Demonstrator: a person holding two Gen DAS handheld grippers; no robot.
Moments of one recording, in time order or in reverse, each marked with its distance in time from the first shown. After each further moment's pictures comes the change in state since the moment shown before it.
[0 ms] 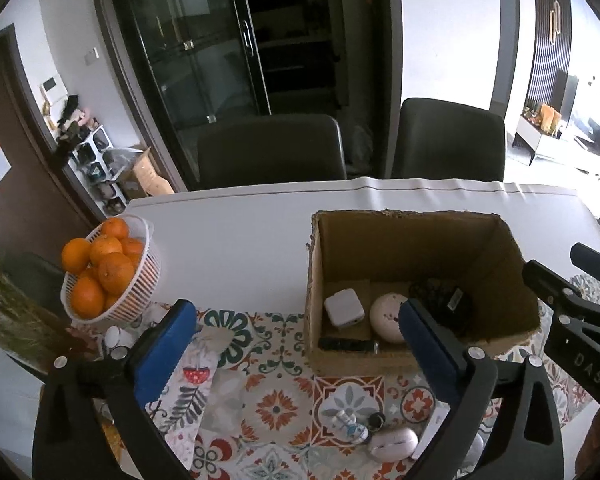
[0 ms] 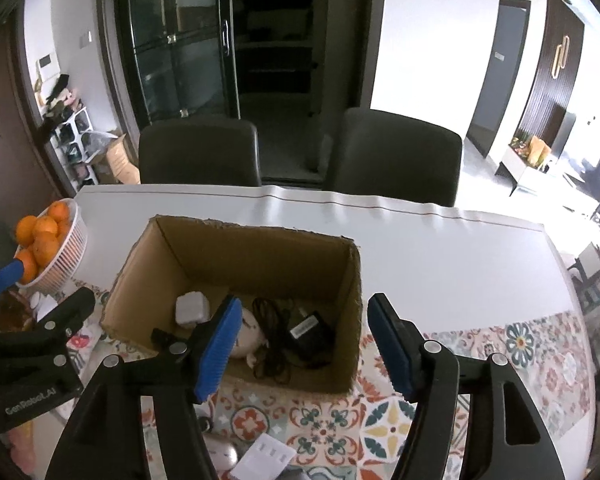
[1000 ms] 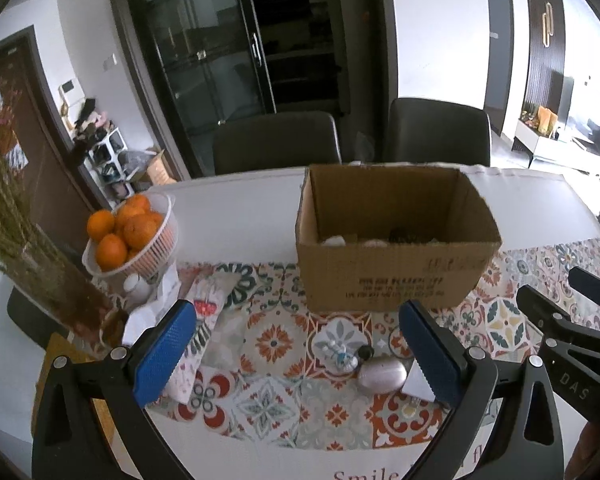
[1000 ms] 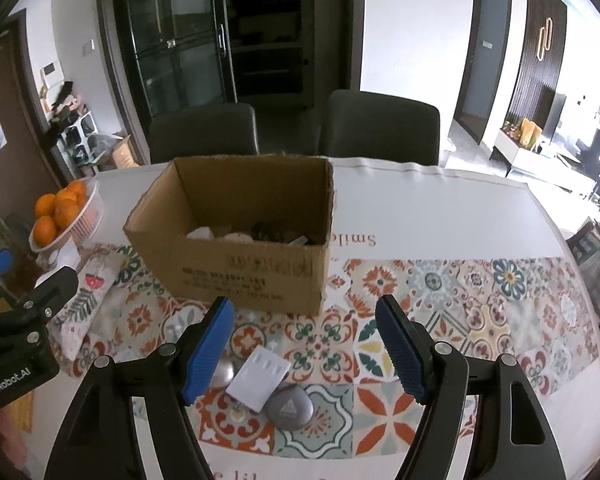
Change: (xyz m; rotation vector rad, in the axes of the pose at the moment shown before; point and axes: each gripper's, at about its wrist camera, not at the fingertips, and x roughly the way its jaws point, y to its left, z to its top) left arm -0.068 -0.019 -0.090 -0.013 -0.044 0.041; right arm -0.058 -0.019 -0.103 0.044 -0.006 0.023
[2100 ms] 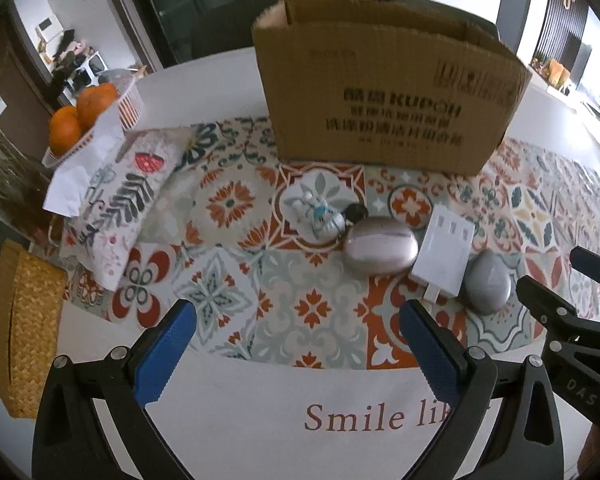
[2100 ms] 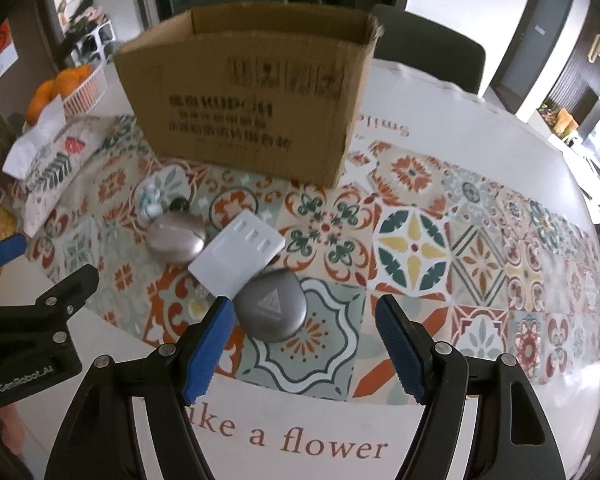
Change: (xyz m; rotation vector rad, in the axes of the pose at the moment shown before) left arm 0.079 -0.030 -0.110 -0.015 0.303 -0.035; right arm 0.071 0.002 -0.091 -0.161 0.273 0.024
